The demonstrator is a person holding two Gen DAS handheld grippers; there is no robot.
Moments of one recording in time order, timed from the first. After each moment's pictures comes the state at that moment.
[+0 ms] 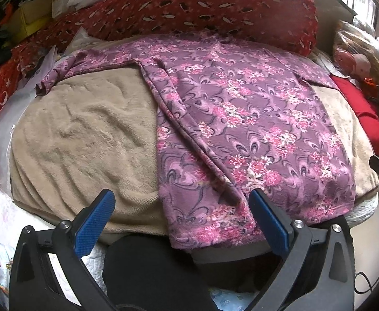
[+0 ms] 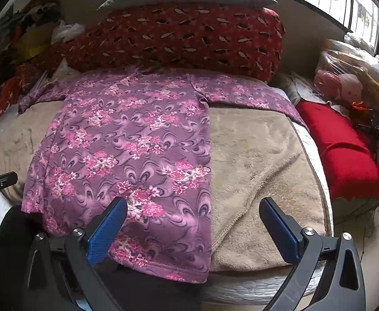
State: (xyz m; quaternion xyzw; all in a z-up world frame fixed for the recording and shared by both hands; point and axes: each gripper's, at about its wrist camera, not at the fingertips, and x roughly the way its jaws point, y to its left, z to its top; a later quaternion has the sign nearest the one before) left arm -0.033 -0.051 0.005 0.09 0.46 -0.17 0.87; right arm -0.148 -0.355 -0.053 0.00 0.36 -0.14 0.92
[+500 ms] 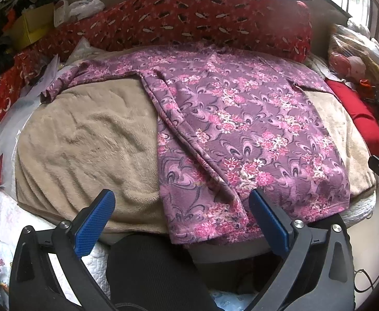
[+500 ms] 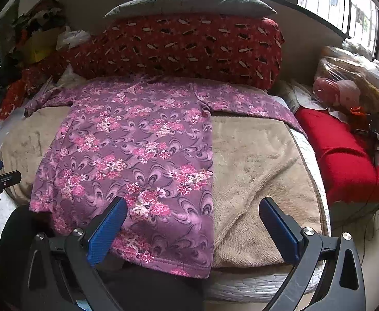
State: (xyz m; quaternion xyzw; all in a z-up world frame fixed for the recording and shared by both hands) left arm -0.049 -0.047 0.020 0.09 0.43 -0.18 0.88; right arm -0.165 -0.346 -0.044 0.00 0.34 -0.14 0.93
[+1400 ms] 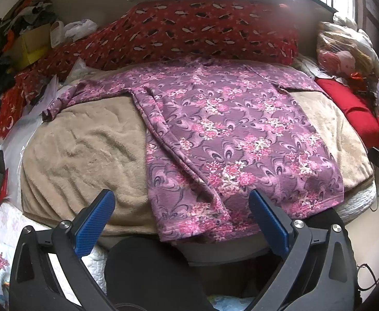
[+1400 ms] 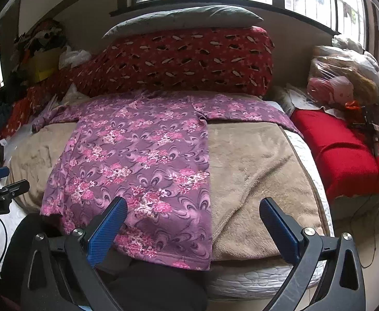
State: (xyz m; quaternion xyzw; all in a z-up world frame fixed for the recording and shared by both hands) left arm -0.081 -0.065 0.031 0.12 0.39 -0.19 0.89; right arm -0.201 -0.354 -0.040 0.03 0.29 -0.14 0.95
